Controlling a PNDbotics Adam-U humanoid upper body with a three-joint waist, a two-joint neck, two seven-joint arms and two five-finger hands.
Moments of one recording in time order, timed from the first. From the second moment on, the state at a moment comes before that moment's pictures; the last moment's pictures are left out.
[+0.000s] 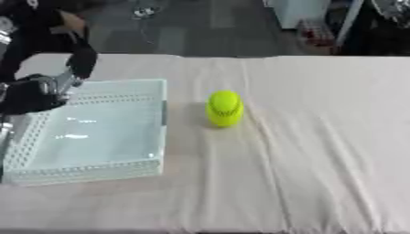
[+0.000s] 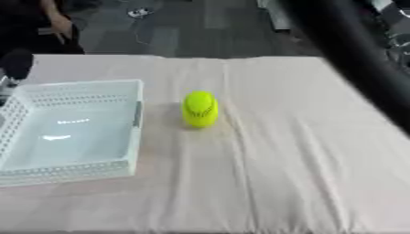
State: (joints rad) left arm -0.32 0.51 0.02 -1.99 -0.42 -0.27 0.09; right arm -0.66 -0.71 0.24 -1.96 0.33 -0.01 0.16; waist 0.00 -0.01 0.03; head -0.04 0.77
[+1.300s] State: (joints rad) left arm -0.38 0.49 0.00 -1.99 -0.41 -0.29 0.10; right arm -0.71 -0.52 0.37 -1.70 0.60 -0.06 0.17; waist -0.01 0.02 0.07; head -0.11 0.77
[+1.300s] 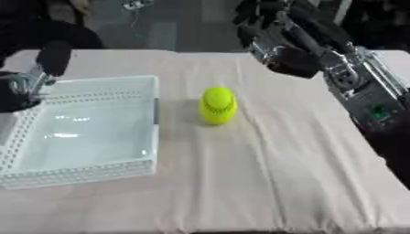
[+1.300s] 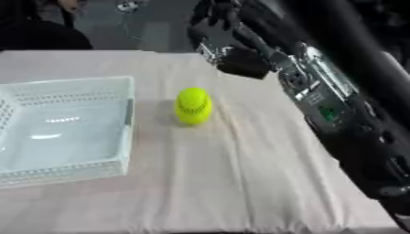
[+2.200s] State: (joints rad) left arm -0.45 0.44 -0.01 -1.99 -0.38 -0.28 0.07; right arm -0.78 -0.53 0.39 -1.55 0.72 -0.17 0.17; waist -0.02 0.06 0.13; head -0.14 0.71
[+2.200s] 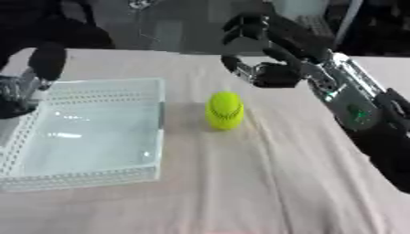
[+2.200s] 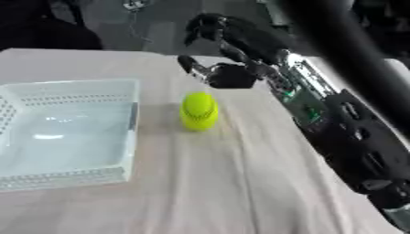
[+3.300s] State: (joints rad) left arm -0.51 0.39 -0.01 -1.99 -0.36 -0.27 0.04; right arm -0.77 -0.49 0.39 -1.45 0.70 -0.20 0.21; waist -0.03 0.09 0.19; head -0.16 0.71
